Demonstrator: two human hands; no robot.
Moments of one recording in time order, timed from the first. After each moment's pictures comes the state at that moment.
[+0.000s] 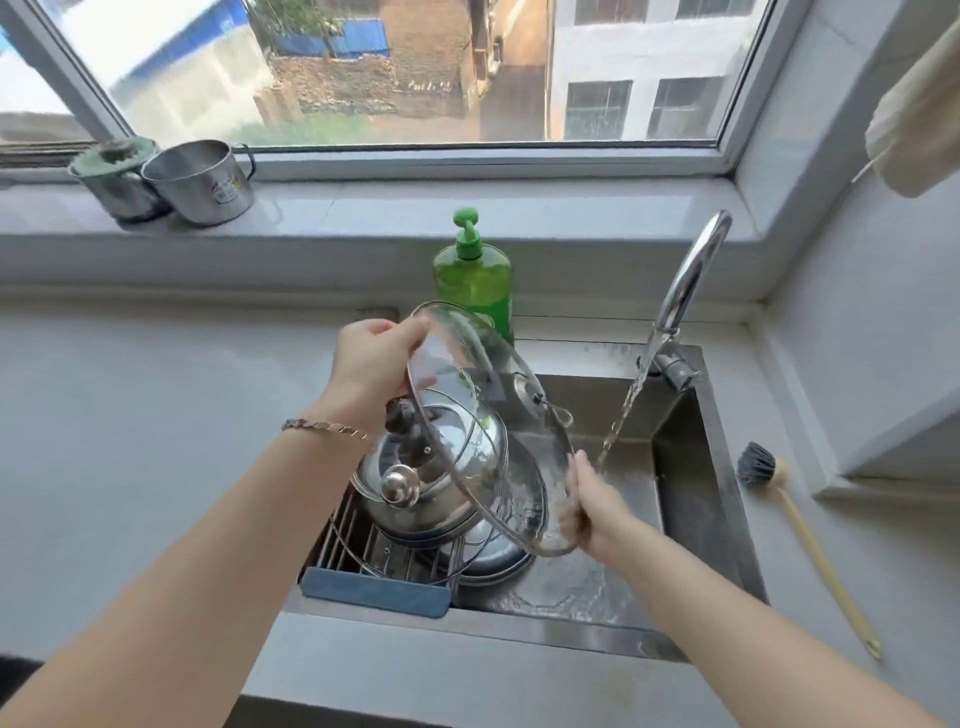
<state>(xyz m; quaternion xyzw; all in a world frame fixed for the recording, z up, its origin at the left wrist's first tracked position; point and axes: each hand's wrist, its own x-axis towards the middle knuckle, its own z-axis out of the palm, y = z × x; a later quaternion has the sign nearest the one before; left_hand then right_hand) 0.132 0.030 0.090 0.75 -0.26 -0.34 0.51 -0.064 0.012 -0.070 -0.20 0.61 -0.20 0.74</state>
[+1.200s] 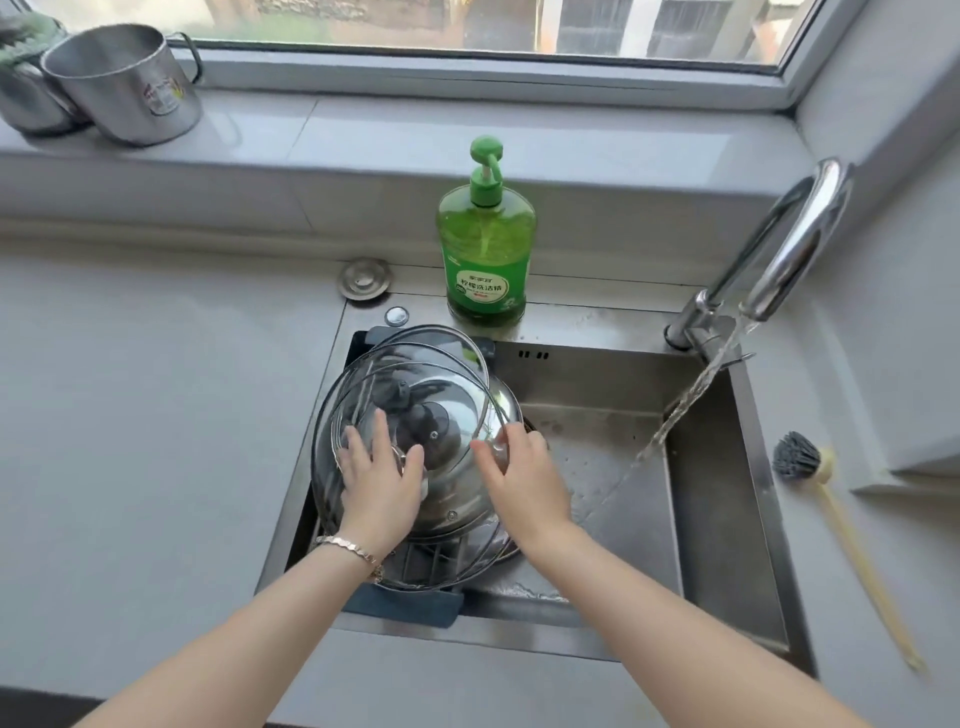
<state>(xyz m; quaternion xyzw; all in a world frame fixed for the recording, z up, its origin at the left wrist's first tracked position) 0.167 0.074 -0.093 0.86 -0.34 -0.33 0.20 0.026 0.016 -0.098 -0.72 0.57 -0.11 0.37</state>
